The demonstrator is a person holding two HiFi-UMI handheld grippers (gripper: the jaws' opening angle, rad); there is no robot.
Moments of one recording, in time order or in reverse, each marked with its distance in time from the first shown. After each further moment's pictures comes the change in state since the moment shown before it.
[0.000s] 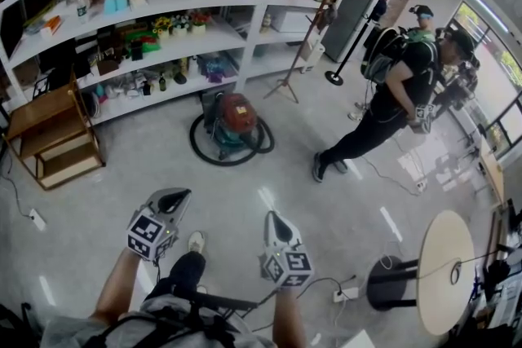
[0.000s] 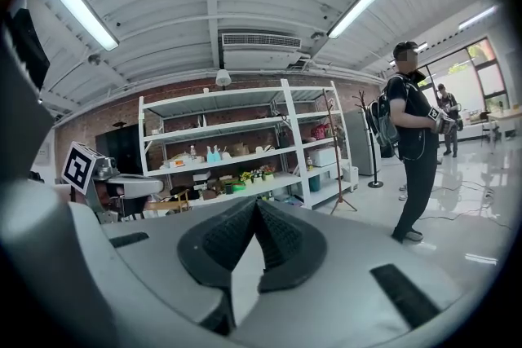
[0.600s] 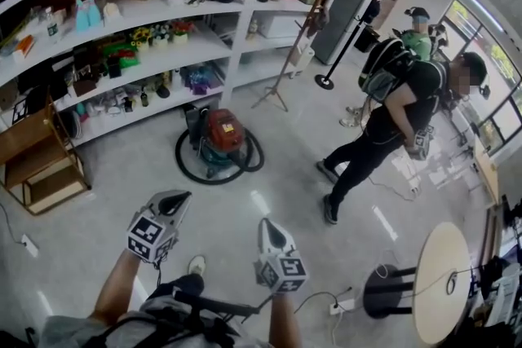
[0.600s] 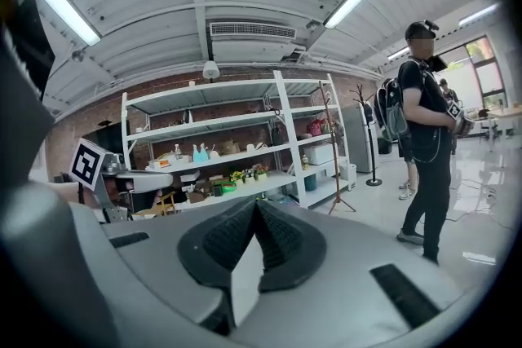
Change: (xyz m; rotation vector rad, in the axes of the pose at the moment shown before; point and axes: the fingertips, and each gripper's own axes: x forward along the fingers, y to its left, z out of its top) left arm 0.135 0.089 0.041 -0.016 -0.005 -0.071; right arm 0.129 -0.052 0.037 0.015 0.032 -0.044
